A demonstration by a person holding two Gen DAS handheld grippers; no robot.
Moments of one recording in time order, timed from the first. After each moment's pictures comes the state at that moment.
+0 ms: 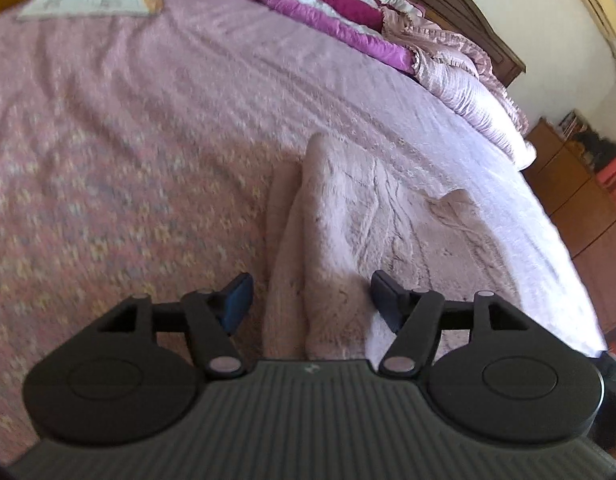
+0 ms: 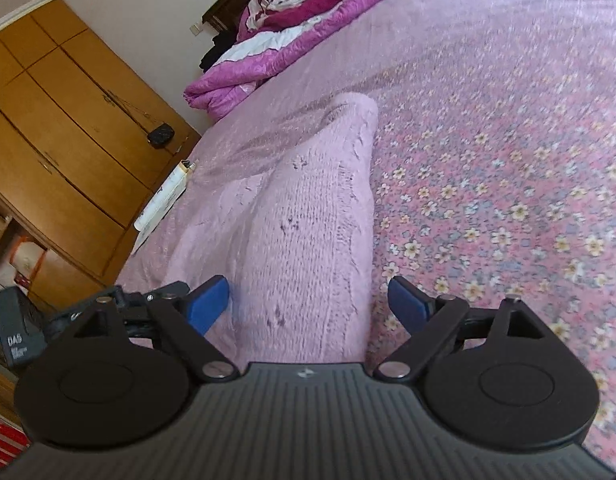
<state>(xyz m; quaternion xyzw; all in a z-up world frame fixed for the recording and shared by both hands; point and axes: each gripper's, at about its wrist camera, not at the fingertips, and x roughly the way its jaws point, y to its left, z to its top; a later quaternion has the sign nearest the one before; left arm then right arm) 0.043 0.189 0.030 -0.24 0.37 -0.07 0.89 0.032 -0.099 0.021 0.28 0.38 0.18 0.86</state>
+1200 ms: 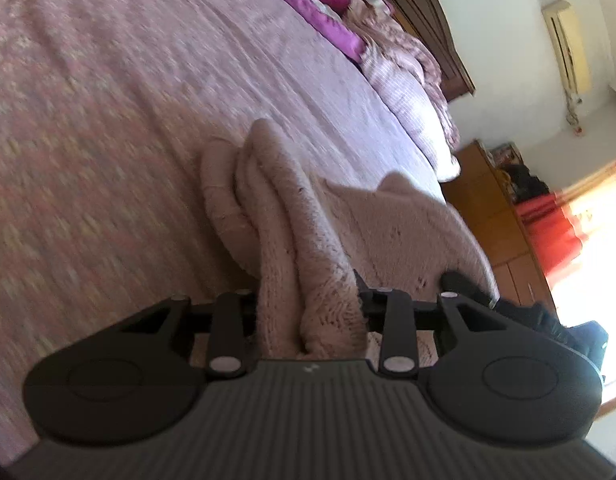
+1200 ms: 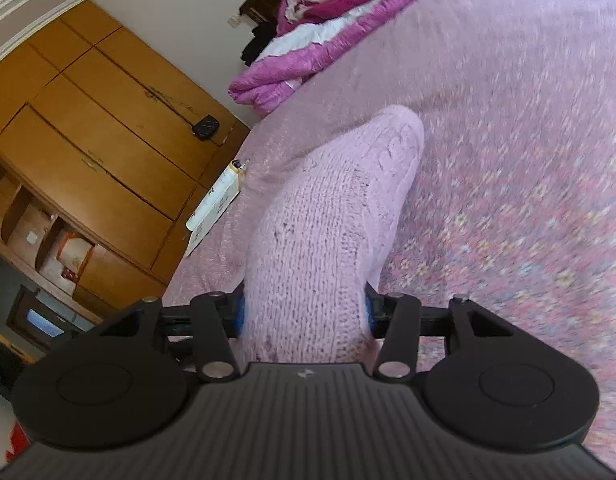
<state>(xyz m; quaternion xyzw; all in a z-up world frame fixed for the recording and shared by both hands) 0.027 0.167 0.038 -0.37 0.38 -0.17 0.83 0.060 -0.113 0.076 0.30 0.38 0.26 0.84</state>
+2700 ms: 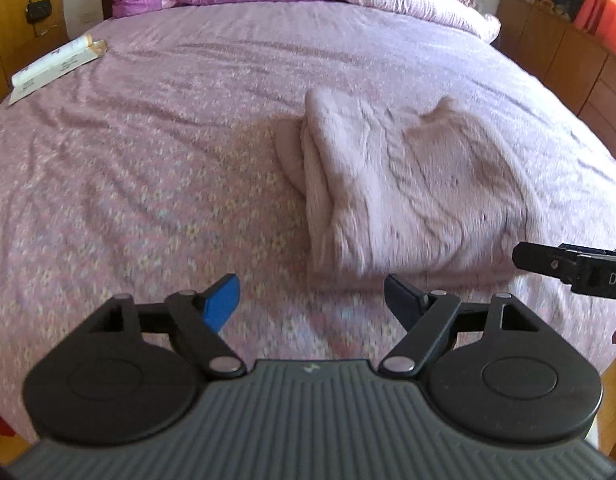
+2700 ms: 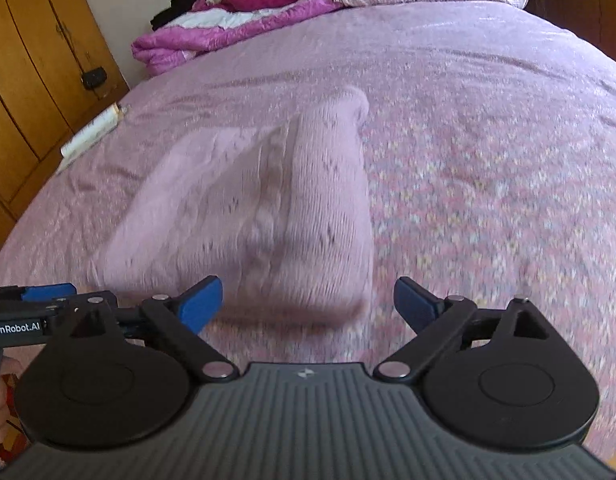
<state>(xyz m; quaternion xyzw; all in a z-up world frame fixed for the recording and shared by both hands) -0.117 0.048 0.068 -0.02 0.42 -0.07 0.90 -0.140 -0.164 0.067 0.11 0.41 0.08 0.90</state>
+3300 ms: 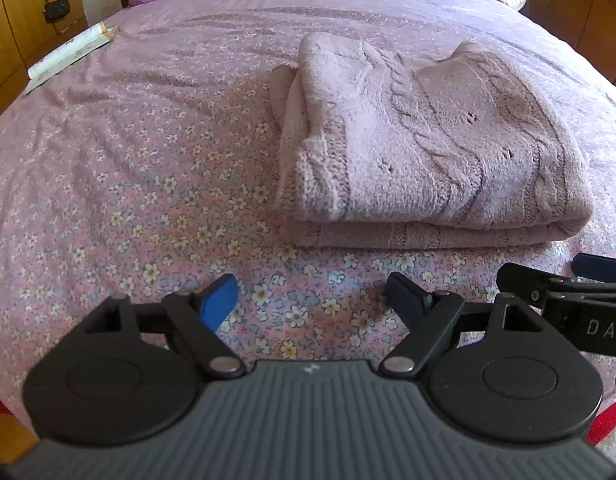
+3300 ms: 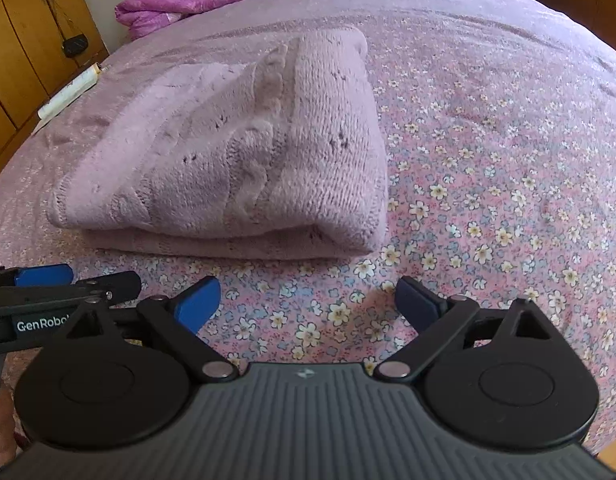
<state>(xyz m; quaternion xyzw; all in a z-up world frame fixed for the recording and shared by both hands) -0.114 0.011 0.028 0.02 0.45 -0.02 0.89 -0.145 -0.139 0.027 0.08 0.45 0.05 0.89</state>
